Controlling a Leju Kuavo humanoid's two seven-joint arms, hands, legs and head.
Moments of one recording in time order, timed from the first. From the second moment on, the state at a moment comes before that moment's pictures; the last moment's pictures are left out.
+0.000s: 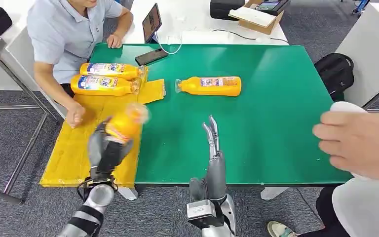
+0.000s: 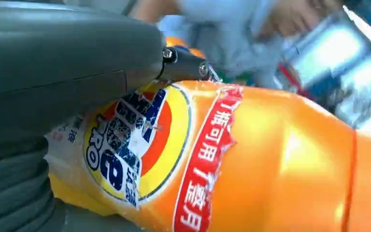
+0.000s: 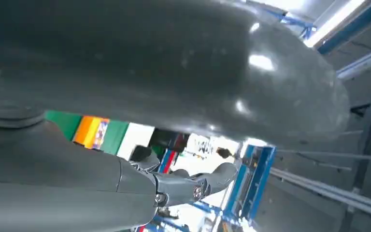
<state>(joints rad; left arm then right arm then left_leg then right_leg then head) -0.29 -0.10 -0.29 -1.05 -0.64 0.67 -0.32 -0.05 0.15 0.52 -1.49 0.31 -0.70 -0.70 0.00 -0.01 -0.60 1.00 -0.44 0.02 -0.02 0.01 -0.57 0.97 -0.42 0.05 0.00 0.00</state>
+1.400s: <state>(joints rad) -0.34 -0.12 -0.17 -1.05 -0.08 -0.05 -0.37 -0.05 0.11 0.55 -1.39 0.21 -0.66 -0.70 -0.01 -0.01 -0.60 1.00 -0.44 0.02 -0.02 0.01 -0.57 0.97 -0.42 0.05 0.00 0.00</state>
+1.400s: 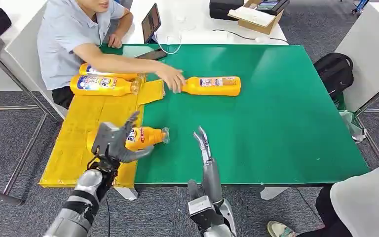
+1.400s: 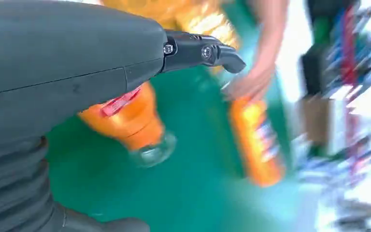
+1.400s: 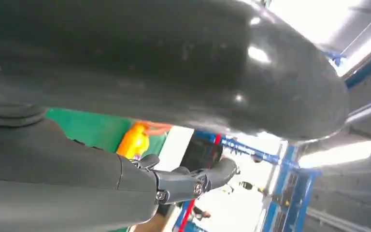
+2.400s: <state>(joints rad) -0.01 -0.19 -0.24 -1.59 0.05 0.41 -0.53 -0.27 0.02 -0.06 -0.88 1.14 -0.70 -0.48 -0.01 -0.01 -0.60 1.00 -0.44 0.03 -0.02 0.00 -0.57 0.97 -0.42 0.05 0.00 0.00</state>
